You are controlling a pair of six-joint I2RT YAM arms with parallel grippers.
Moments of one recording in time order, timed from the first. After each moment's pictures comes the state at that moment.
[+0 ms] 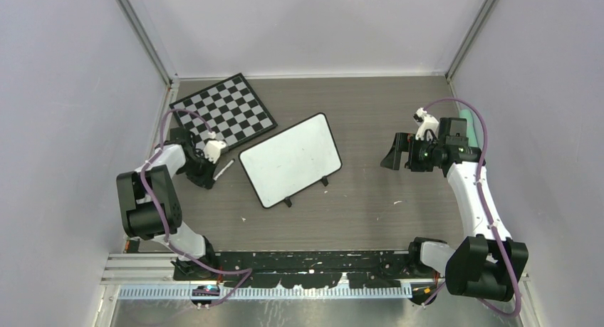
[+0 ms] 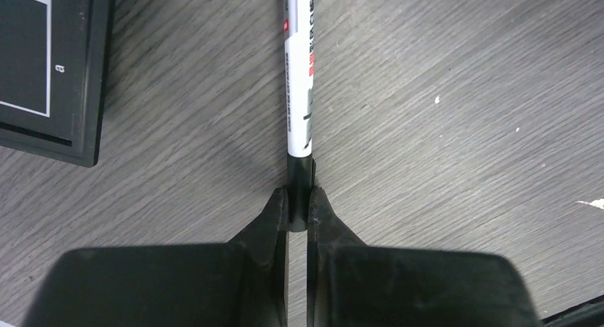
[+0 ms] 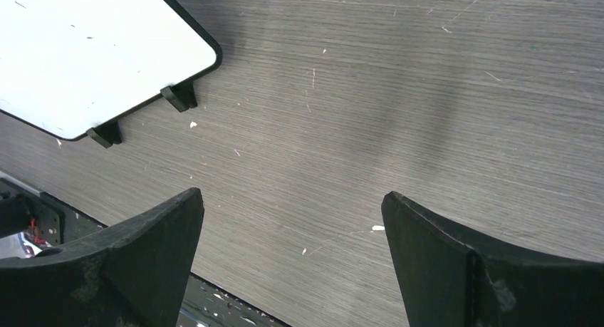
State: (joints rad) left arm 0.21 1.58 0.89 -0.67 0.29 0.82; right arm -0.15 1.13 0.91 -0.73 -0.54 -0.01
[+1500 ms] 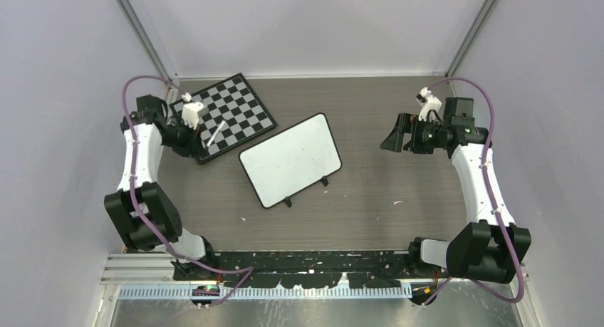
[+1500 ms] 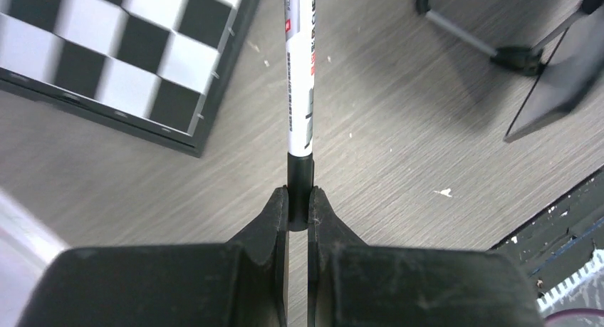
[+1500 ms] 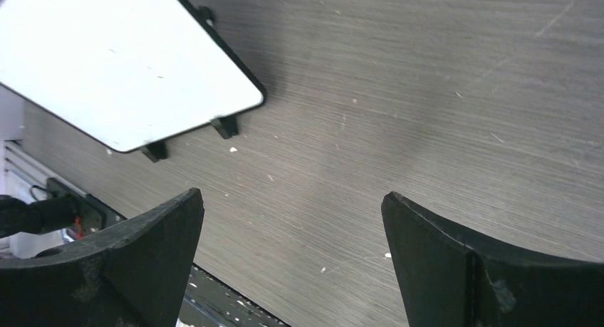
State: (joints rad) left arm 0.30 1.53 1.29 -1.04 0.58 0.78; right arm -0.15 1.25 1.11 -0.78 -0.61 -0.01
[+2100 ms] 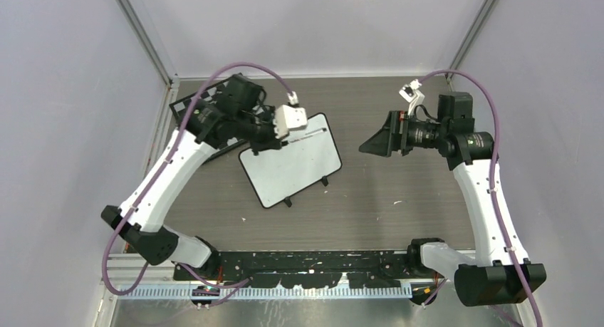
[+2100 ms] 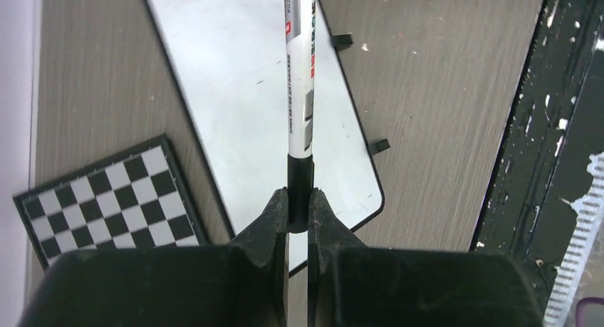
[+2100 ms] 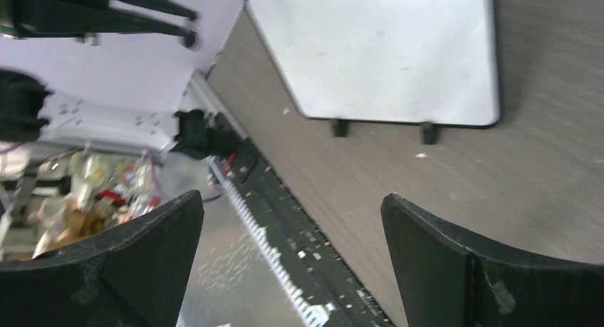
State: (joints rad) left arm -0.59 1.41 1.74 -1.18 0.39 0.70; right arm 0.03 1.10 1.25 -0.84 -0.95 0.17
